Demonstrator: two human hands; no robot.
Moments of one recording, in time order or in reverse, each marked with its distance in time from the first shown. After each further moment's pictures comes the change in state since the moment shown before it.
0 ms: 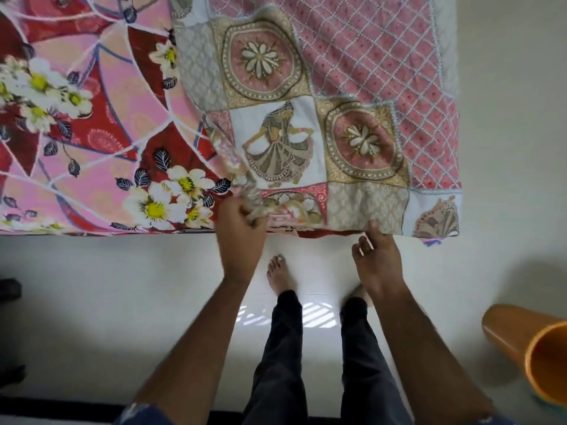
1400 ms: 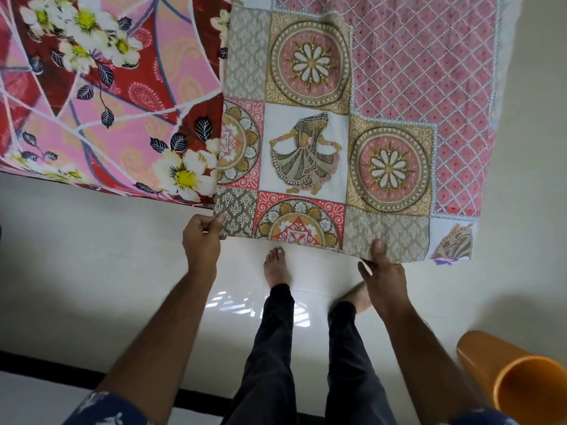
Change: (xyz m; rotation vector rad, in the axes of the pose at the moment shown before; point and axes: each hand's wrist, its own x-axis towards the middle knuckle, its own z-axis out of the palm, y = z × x) left_hand -0.001 -0.125 -0.066 -0.276 0.119 -0.568; right_hand -0.022 0.029 -0.020 -0.578 0.004 -0.299
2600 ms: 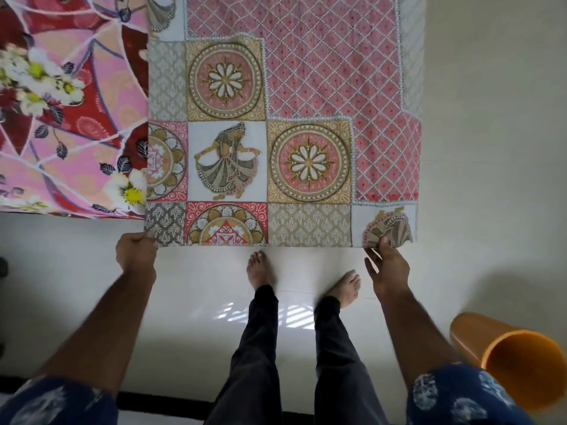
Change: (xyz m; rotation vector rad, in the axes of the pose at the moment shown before) left_hand -0.005 0.029 -0.024 0.157 0.220 -0.125; right_hand 0.043 -0.053 -0.121 0.133 0.161 0.110
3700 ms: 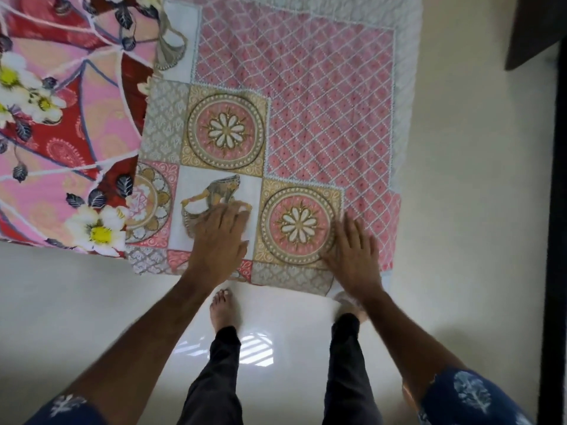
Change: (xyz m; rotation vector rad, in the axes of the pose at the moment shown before) left_hand -0.081 0.116 0.144 0.852 -0.289 1.281; right_hand 0.025 -0.096 0.113 -1.892 -0.164 -1.036
